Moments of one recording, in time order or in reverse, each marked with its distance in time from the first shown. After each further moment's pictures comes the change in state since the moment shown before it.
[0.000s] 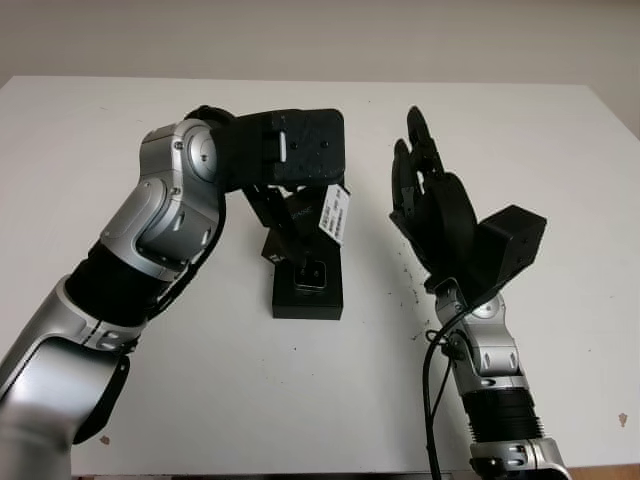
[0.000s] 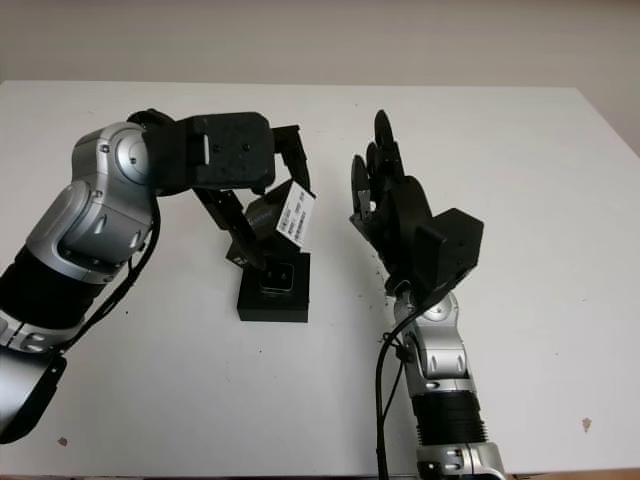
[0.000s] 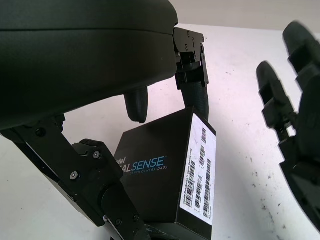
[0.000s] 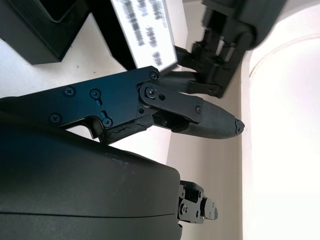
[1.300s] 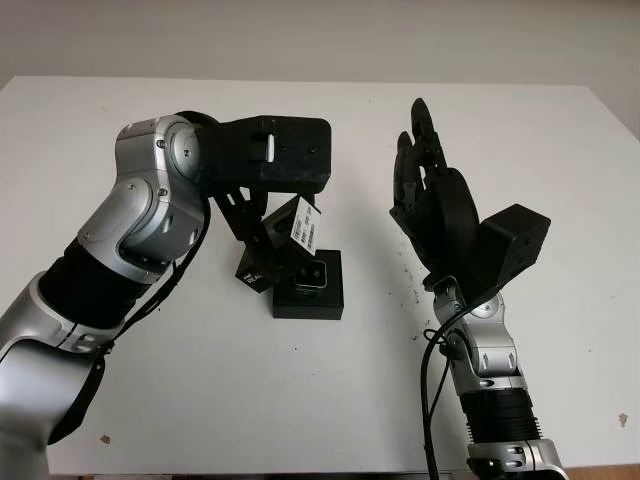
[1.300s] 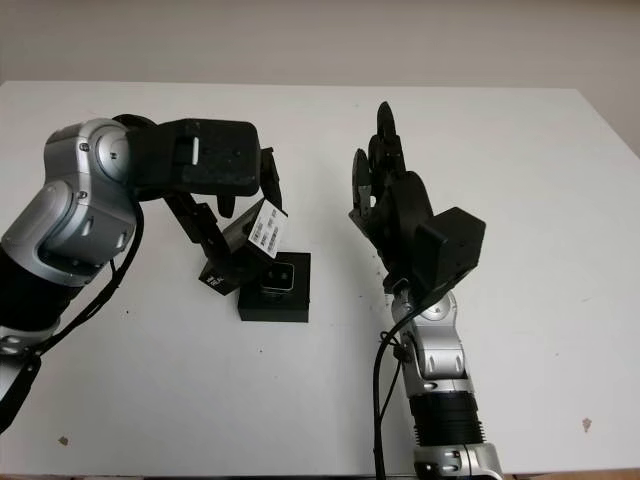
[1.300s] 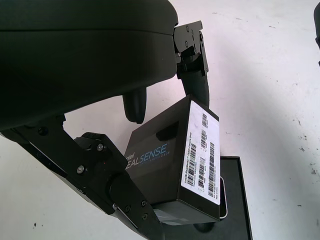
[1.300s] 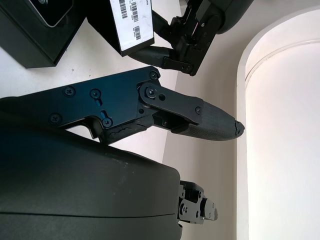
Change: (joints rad) left arm -0.022 0.092 -0.046 -0.052 0.058 0.122 -0.228; right arm 0.001 0.005 0.005 -0.013 -0.007 -0.005 0.011
